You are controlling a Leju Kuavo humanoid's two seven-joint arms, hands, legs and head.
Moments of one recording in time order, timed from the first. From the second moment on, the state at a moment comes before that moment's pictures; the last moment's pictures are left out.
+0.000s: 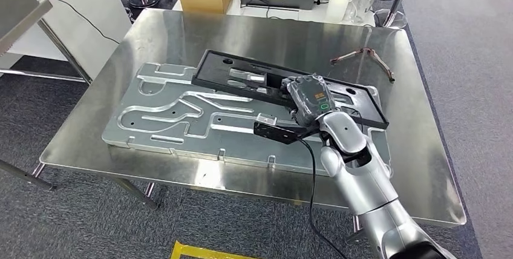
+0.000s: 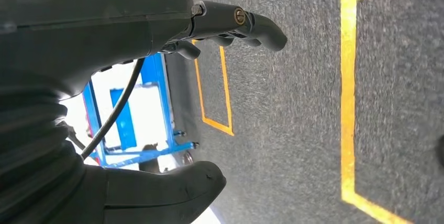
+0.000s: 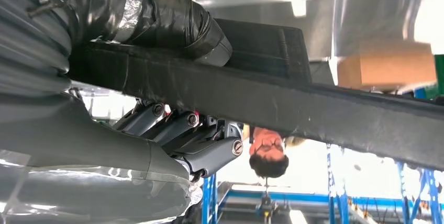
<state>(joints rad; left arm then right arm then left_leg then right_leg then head) 0.06 -0.35 1.08 -0.82 -1.26 -0.46 0.27 -0.56 -0.12 0.35 -1.38 1.25 -0.01 -0.19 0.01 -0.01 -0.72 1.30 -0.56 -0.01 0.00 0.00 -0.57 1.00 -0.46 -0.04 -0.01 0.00</state>
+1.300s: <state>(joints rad) 0.12 -0.35 0.93 -0.92 -1.11 -0.48 0.32 -0.52 0.03 0.49 -1.04 1.29 0.01 -0.19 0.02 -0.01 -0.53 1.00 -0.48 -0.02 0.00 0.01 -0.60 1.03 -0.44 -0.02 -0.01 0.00</state>
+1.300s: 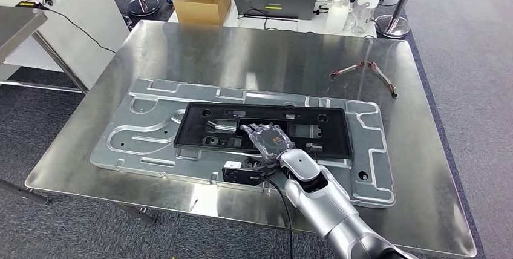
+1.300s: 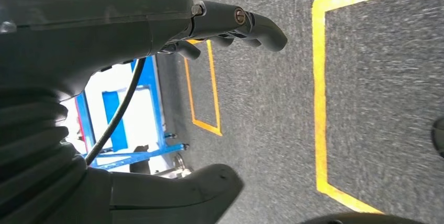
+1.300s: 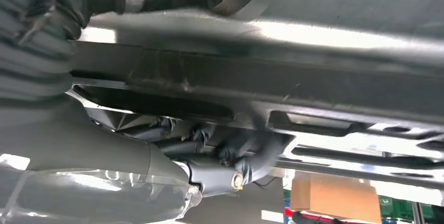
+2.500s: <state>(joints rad) 0.04 -0.34 1.15 -0.81 -1.28 -0.48 0.21 -0.52 0.04 0.57 -1.26 1.20 0.01 -0.21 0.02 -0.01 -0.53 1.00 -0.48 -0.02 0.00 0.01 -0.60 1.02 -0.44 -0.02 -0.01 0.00</state>
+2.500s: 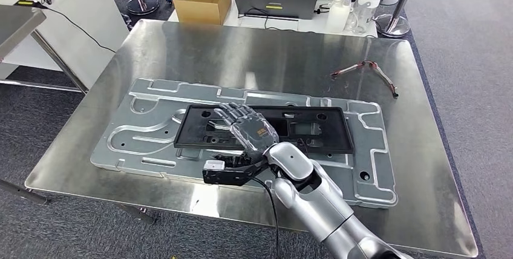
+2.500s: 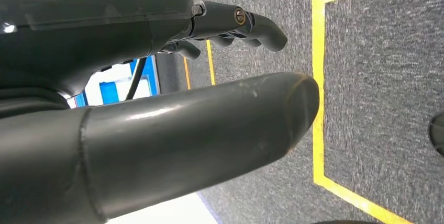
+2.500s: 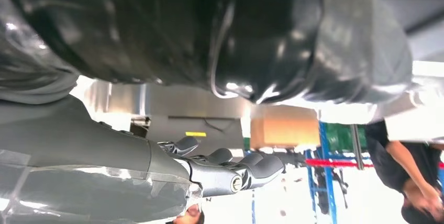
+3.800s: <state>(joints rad) 0.35 -0.35 0.58 -1.17 -0.66 -0.48 0.46 -0.50 0.04 0.60 -1.54 1.15 0.01 -0.21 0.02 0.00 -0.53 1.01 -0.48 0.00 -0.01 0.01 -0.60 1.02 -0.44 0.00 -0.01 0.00</state>
